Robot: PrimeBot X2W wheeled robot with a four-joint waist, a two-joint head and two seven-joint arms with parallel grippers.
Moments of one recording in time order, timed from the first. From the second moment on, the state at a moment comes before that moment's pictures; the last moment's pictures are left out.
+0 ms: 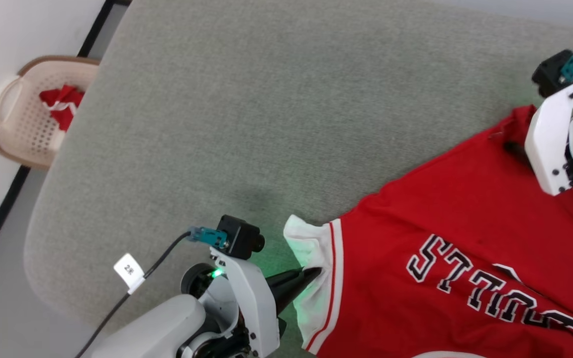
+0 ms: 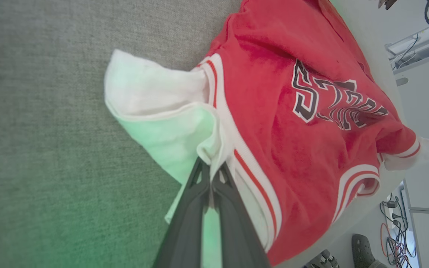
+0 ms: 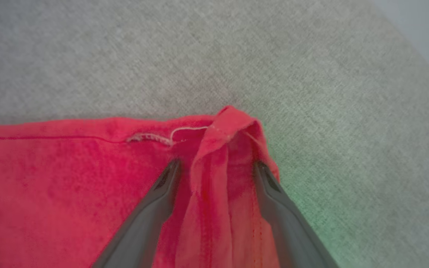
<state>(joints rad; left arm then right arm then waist) -0.59 0.50 -1.01 0.14 -1.21 -0.04 0.15 -1.04 -0.64 0.92 0.62 0.78 0.13 0.61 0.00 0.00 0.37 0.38</state>
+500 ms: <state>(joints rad) -0.67 0.55 -0.98 0.18 -1.25 -0.01 0.25 -1.14 -0.64 1.05 0.69 0.97 0.13 0.68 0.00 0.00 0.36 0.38</state>
